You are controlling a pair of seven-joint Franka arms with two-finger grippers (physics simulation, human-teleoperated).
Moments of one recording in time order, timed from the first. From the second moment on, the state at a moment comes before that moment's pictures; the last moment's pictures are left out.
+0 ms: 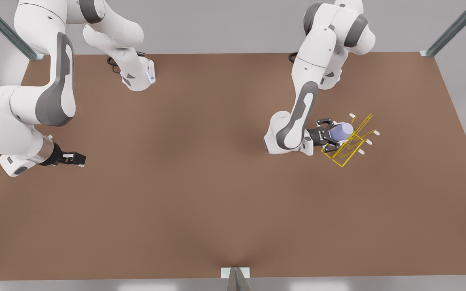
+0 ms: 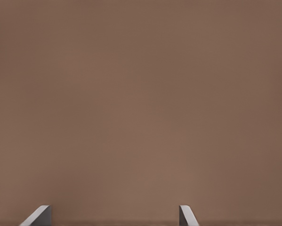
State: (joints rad) left arm -0.80 0.60 0.20 -1.90 0.88 1.16 -2.47; right arm 0.03 0.28 -0.06 -1.43 -0.01 1.64 0.01
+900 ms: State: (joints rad) left arm -0.80 0.49 0.19 -1.97 0.90 1.19 -2.58; right arm 0.04 0.28 -0.05 -1.41 -0.02 1.59 0.06
